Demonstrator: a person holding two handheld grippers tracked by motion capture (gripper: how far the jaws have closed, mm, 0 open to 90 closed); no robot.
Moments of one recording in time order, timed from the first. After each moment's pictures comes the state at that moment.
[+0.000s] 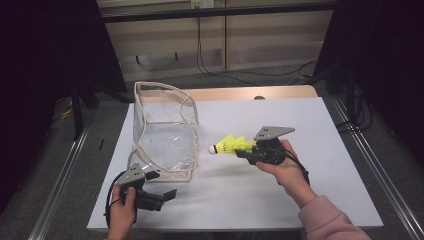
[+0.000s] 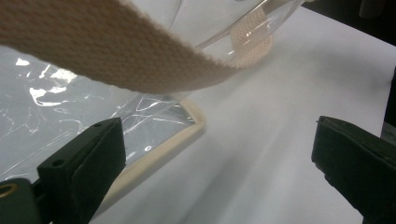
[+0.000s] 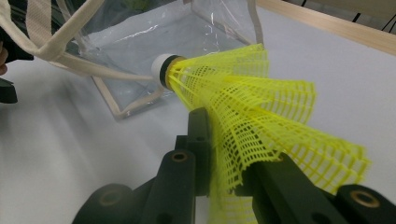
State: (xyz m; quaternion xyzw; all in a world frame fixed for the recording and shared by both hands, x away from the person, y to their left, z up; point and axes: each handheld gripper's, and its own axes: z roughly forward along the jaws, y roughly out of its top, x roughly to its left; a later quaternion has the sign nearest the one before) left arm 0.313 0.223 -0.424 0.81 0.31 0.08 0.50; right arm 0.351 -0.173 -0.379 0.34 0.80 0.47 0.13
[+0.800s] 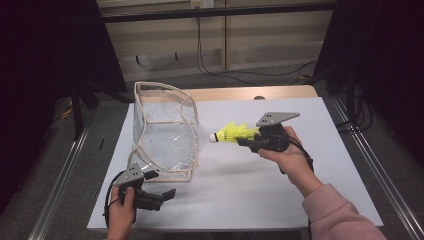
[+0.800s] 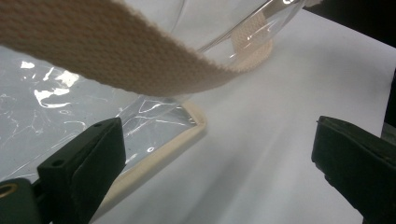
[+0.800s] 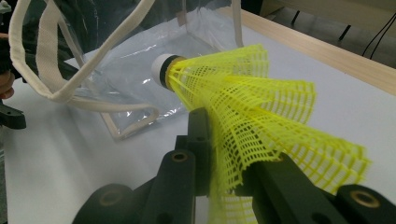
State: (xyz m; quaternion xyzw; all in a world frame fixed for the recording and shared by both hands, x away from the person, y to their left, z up) left arm 0.312 0.225 -0.423 0.81 0.31 0.08 0.50; right arm 0.363 -0.177 -0.342 0.34 0.80 0.47 0.13
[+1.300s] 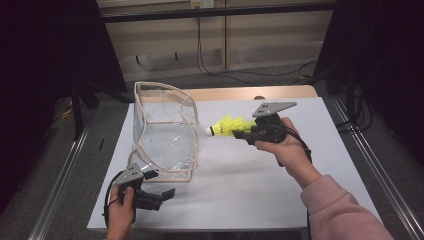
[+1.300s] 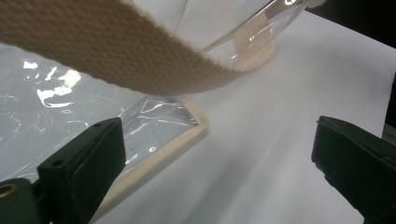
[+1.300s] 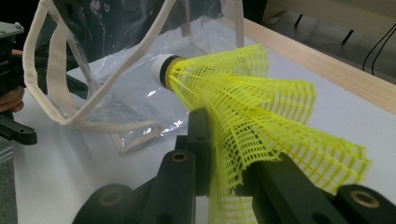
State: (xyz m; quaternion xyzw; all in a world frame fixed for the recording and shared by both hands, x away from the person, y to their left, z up) left arm 0.313 0.226 -0.423 0.81 0.31 0.08 0.50; right arm 0.373 -0.168 -0.318 0.33 0.81 0.47 0.13
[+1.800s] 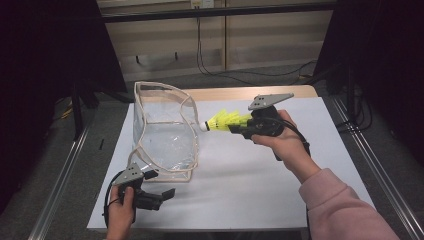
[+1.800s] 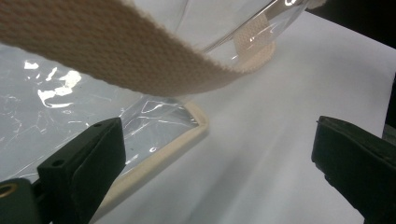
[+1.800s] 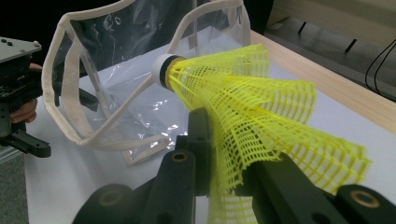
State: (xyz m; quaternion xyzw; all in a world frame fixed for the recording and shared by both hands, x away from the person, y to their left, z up) left arm 0.312 0.226 -0.423 0.81 0.31 0.07 0.50; right arm 0.376 -0.159 -0.296 0.32 0.81 0.47 0.13
